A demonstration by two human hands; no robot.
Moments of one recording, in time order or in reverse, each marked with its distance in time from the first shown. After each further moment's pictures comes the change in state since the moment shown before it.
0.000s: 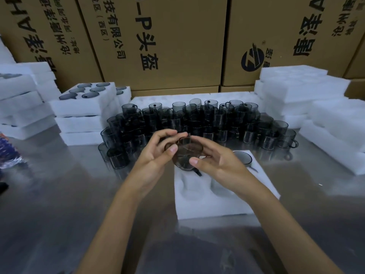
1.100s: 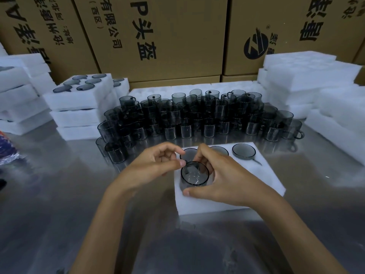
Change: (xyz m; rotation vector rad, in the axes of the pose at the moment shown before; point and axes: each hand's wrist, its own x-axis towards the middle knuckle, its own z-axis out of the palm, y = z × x) left_hand -0.007 0.007 -0.009 0.452 -0.042 -0.346; right_hand -0.018 0.007 0.001 -0.582 -0.122 -0.036
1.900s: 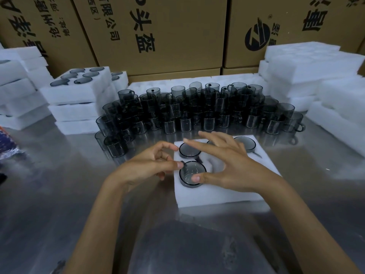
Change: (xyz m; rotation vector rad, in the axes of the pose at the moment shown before) left_hand 0.005 -0.015 -0.006 -0.020 -0.080 -0.182; right_hand 0.000 0.011 -0.016 -0.186 -0.128 0.065
